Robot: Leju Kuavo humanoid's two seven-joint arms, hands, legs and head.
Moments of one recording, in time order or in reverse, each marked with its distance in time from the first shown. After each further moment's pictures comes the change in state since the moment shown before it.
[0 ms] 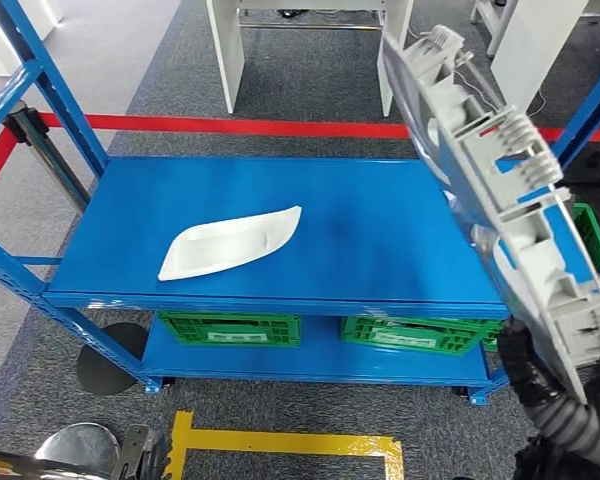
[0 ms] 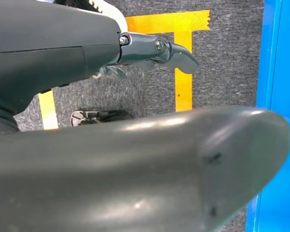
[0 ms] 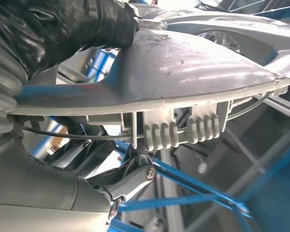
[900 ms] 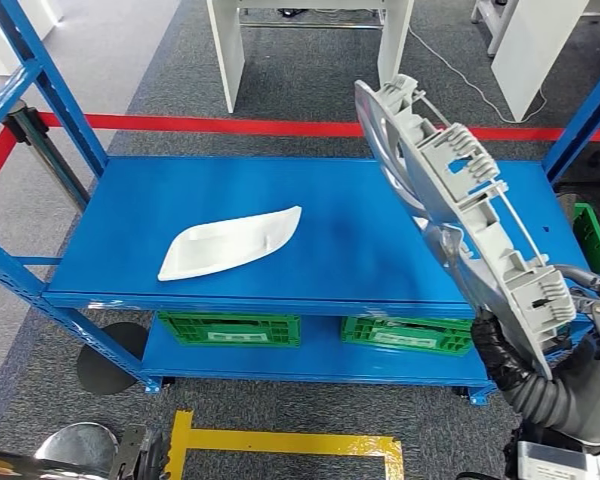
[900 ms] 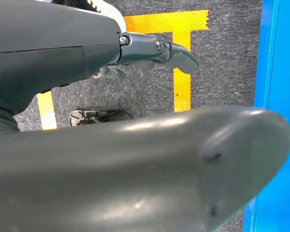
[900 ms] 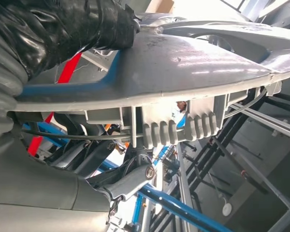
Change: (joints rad) left arm 0.000 0.008 0.001 0.000 0.008 -0.012 -0.006; right arm -0.030 -0.117 0.067 0.068 -0.083 0.000 0.117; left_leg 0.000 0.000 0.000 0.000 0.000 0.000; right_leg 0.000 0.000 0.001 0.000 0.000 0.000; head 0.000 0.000
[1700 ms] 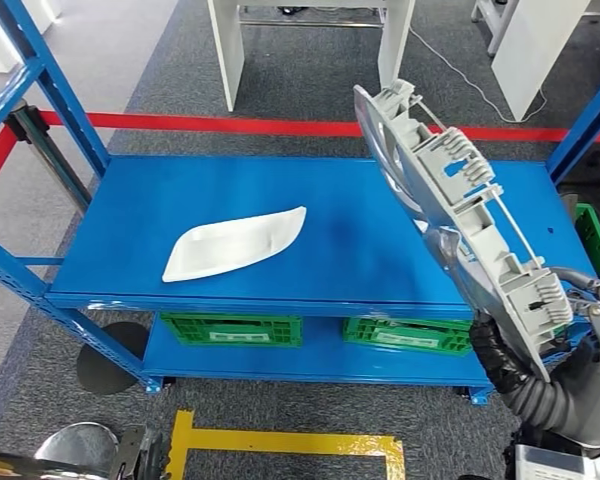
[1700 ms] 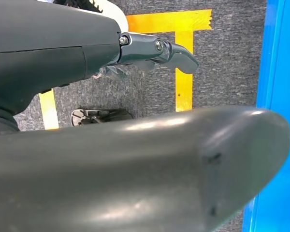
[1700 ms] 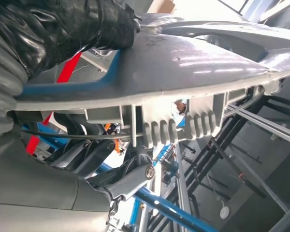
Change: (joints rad) left arm 0.000 0.002 0.006 0.000 0.011 -0.001 0.010; right arm 0.008 -0.006 0.003 0.000 0.003 0.000 0.000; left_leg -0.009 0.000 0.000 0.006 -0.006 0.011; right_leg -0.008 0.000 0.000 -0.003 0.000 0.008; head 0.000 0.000
